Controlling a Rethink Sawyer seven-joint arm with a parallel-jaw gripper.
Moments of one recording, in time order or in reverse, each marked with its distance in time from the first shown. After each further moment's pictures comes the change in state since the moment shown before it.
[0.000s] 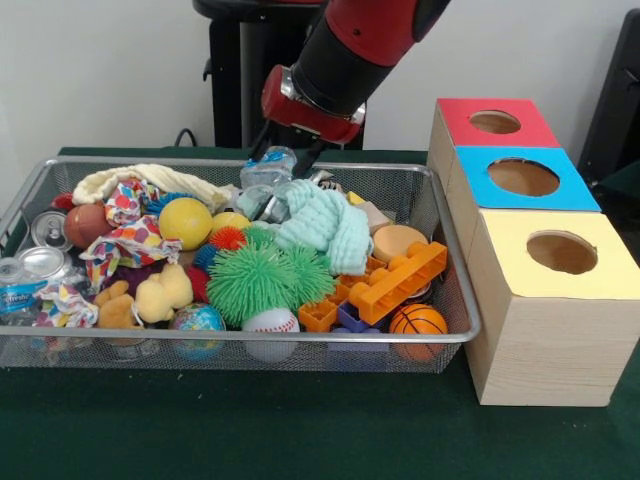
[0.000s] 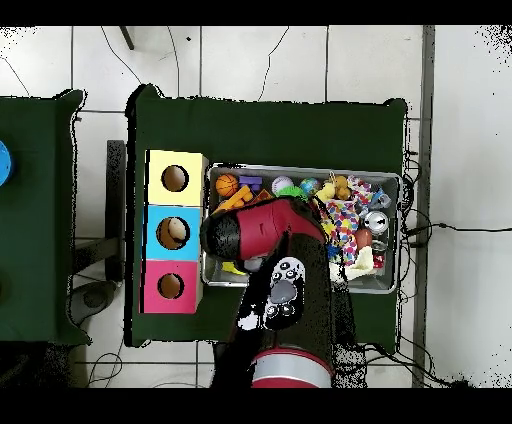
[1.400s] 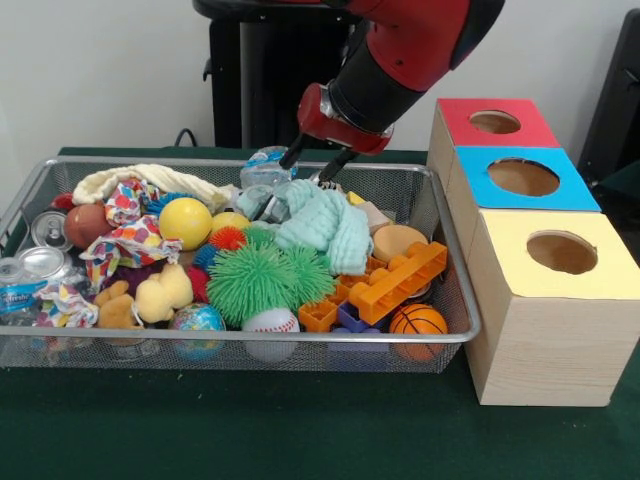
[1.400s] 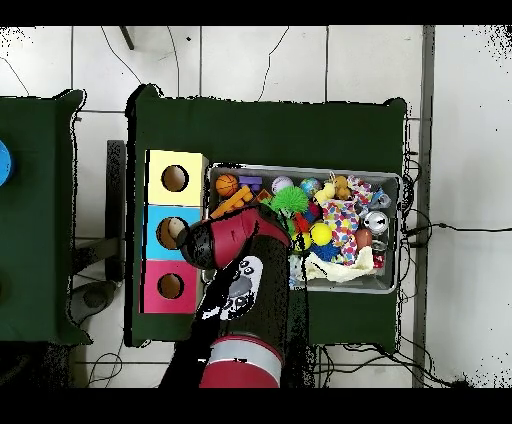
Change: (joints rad) arm 0.116 0.089 -0.073 0.000 0.045 -0.001 0.000
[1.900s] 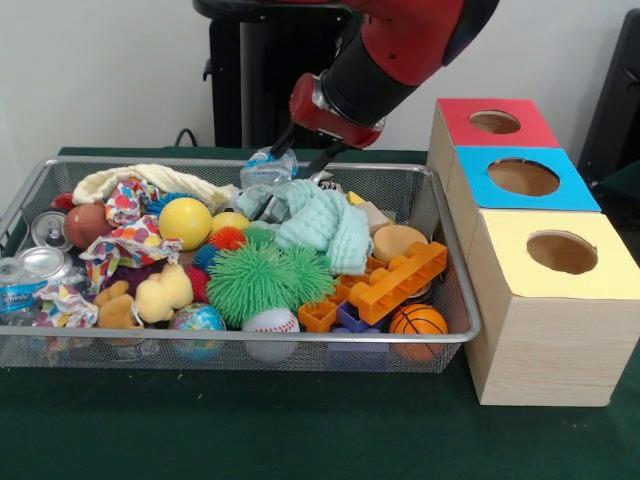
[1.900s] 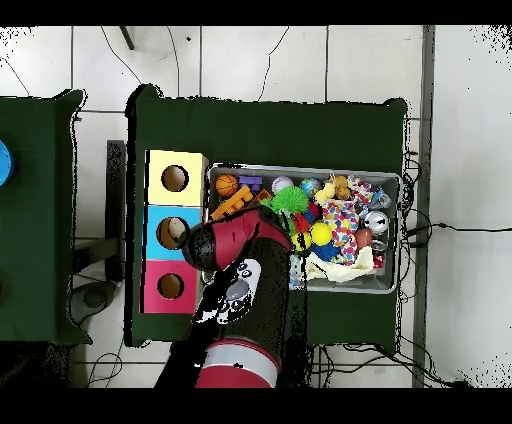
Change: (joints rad) arm 0.015 0.005 -0.033 0.000 0.000 0.018 0.000
